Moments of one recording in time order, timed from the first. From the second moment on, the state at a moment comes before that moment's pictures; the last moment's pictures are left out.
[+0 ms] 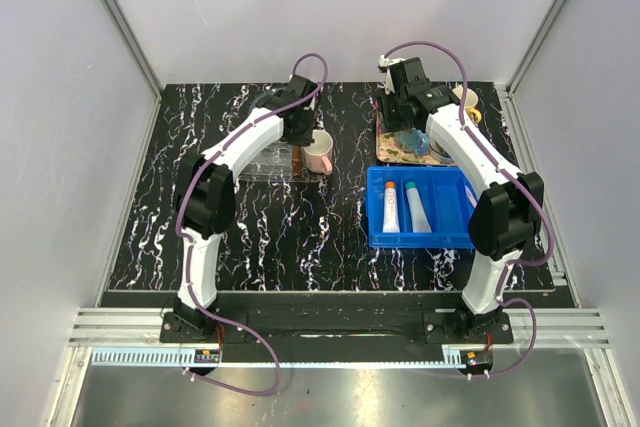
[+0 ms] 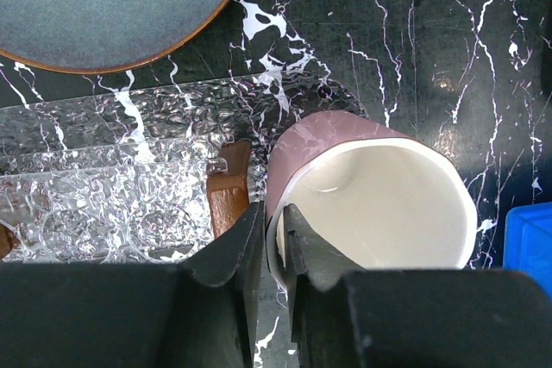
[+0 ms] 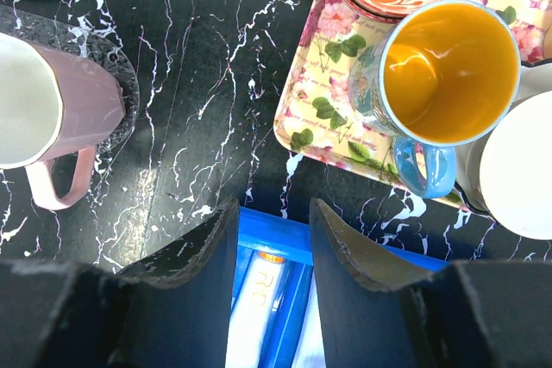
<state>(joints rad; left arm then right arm) -0.48 2.11 1.88 -0.75 -0.13 -0.32 0.38 1.85 1.77 -0.73 0.08 0.09</state>
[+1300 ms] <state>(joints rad) -0.48 2.01 1.87 -0.76 -0.05 -0.30 0.38 1.85 1.77 -0.73 0.06 0.09</state>
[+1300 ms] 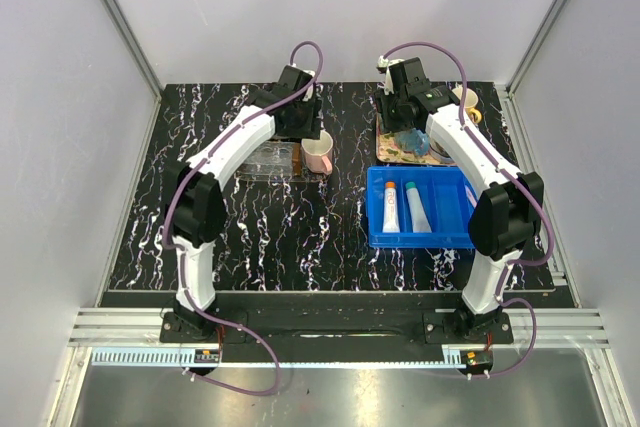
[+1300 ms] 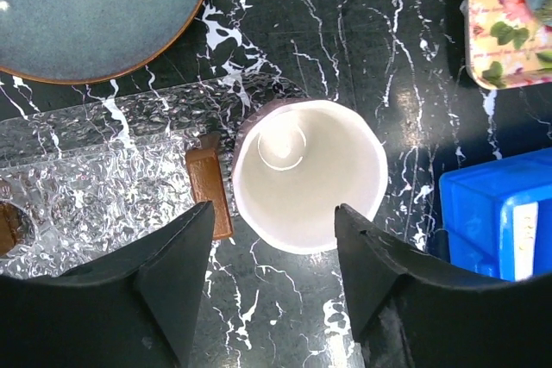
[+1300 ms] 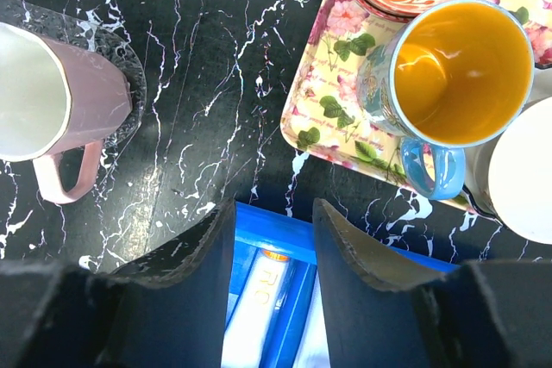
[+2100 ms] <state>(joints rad) -0.48 1.49 1.45 -0.55 0.03 0.03 0.31 1.44 1.40 -0.74 0.05 -0.11</state>
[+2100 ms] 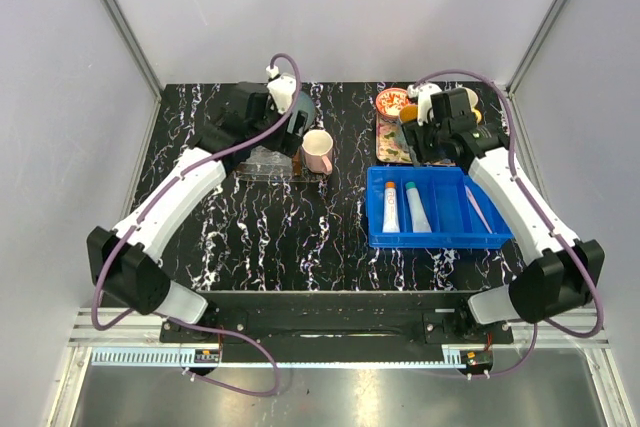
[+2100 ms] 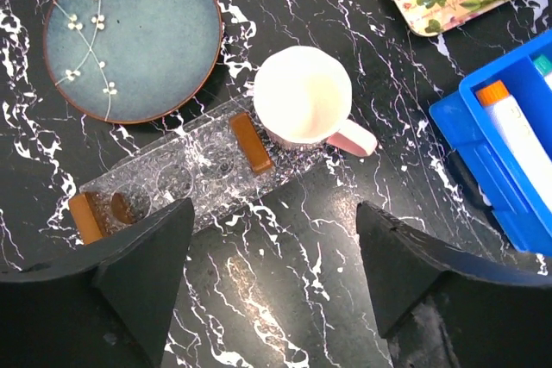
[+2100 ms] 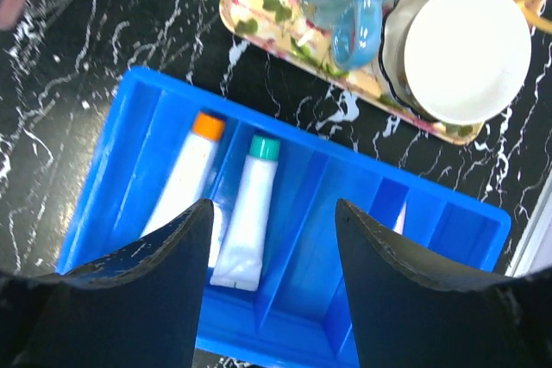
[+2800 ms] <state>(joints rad) -0.47 1.38 1.26 -0.48 0.07 0.16 0.31 1.38 1.14 -0.70 0.09 -0.13</state>
